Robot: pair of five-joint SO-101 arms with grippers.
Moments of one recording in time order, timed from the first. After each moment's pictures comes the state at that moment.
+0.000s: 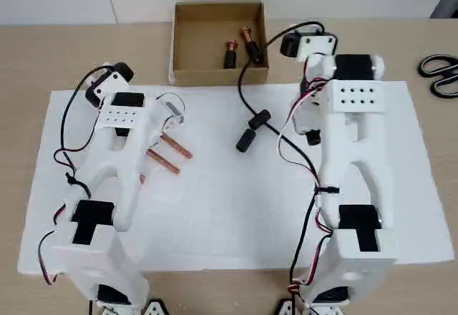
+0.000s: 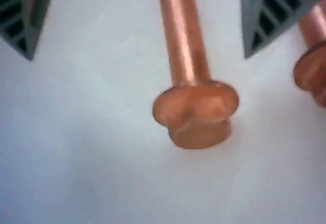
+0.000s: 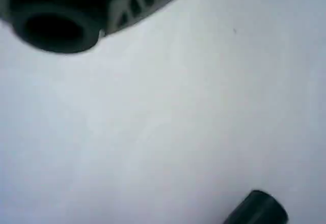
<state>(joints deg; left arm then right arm) 0.4 15.5 7.3 65.8 52.9 -4.2 11.1 -21.4 97.8 10.8</state>
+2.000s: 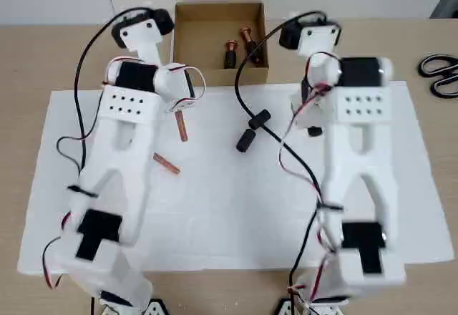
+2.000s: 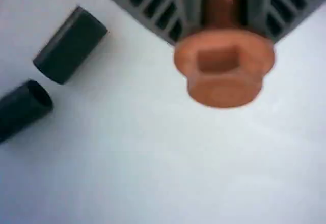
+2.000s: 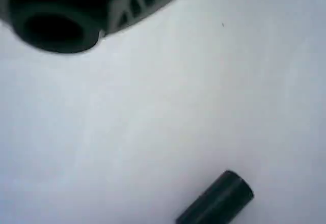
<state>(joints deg) 7.8 8.5 -16.6 84.4 30.5 -4.6 0.3 -21.4 97.8 10.8</state>
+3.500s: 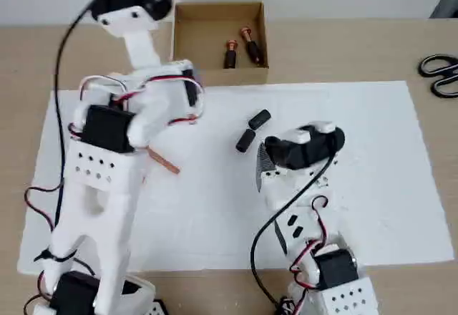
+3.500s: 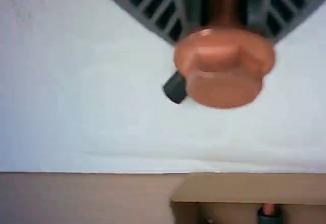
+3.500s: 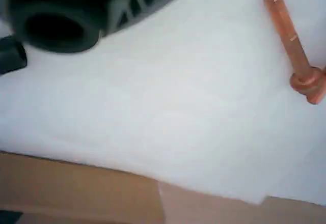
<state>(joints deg) 16.5 -17.7 -7.7 76.5 28.4 -21.9 -87.8 81.1 33.8 -8.2</state>
